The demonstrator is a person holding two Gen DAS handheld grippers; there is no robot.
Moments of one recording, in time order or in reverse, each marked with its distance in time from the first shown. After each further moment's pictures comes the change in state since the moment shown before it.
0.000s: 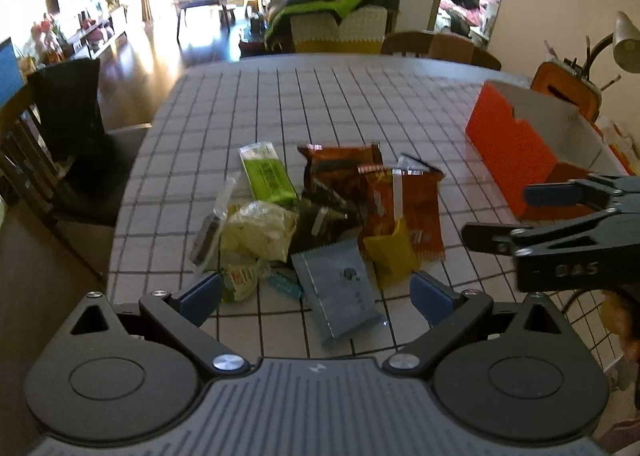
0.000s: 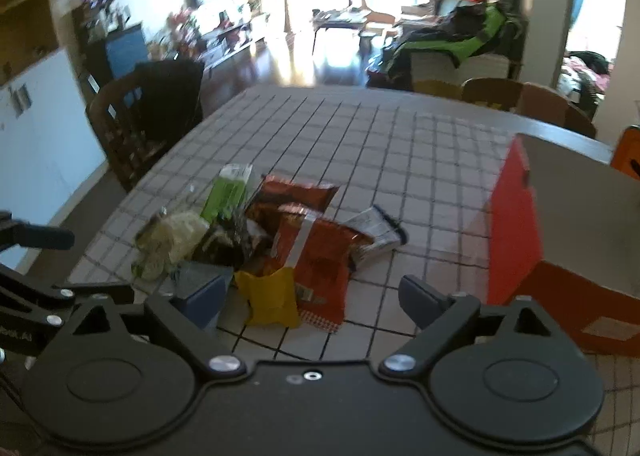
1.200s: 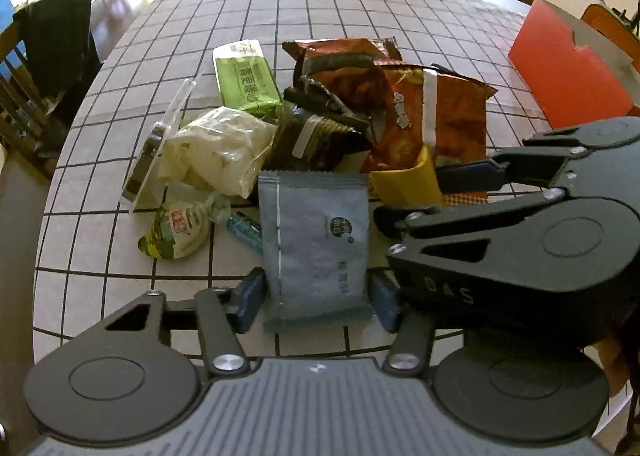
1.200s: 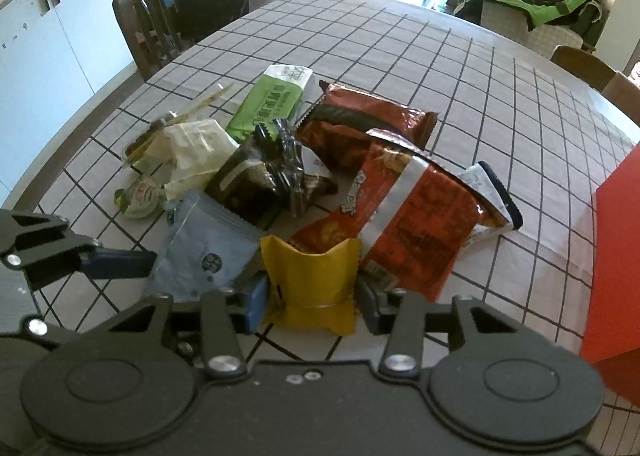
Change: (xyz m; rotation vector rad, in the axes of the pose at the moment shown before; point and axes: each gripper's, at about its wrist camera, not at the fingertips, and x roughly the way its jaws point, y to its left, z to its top) left arm 0.096 -0.019 -0.013 -0.046 0.211 0.048; right arm 0.110 0.043 0.003 -0.180 0.237 0.058
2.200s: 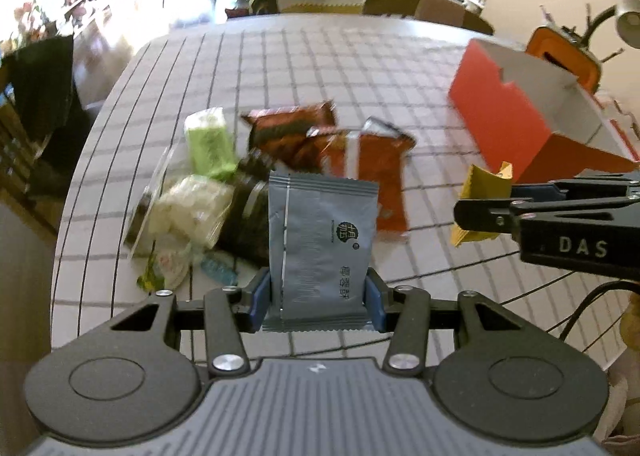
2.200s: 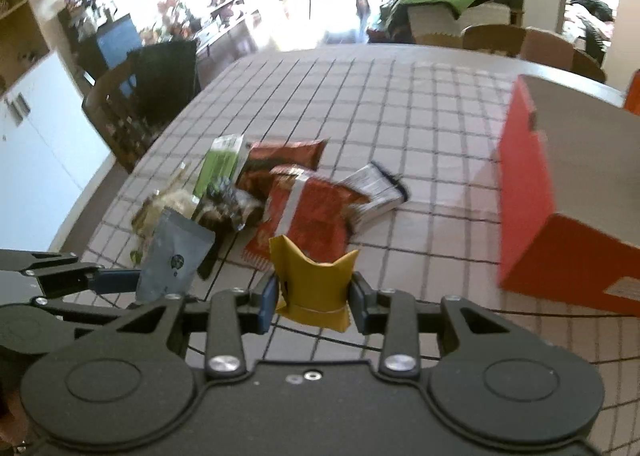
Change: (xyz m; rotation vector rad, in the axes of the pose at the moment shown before) left arm -0.066 -0.033 0.009 0.069 -0.113 -0.060; right arm -0.104 -0.062 -0.040 0.286 -0.157 0.008
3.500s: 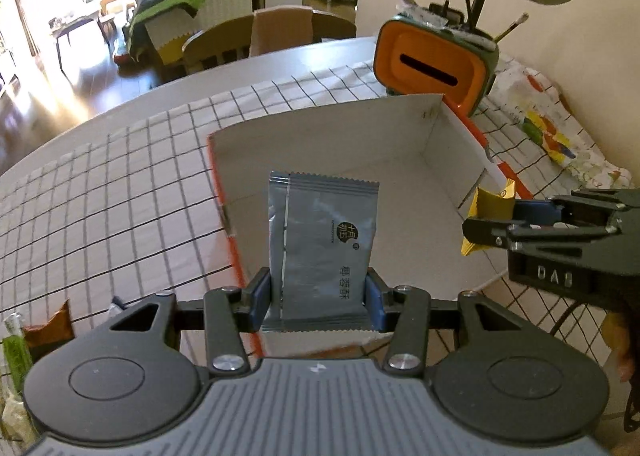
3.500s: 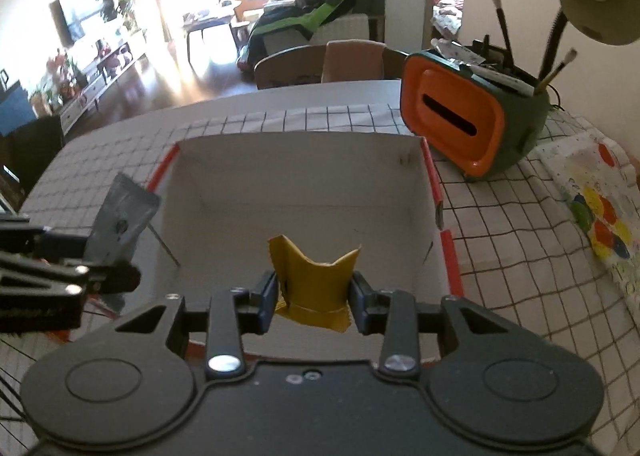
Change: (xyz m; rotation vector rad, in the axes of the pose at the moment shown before) left arm 0.071 -0.263 0.156 0.242 0.026 -0.138; right arm -0.074 -0.261 0.020 0.157 -0.069 -0.256
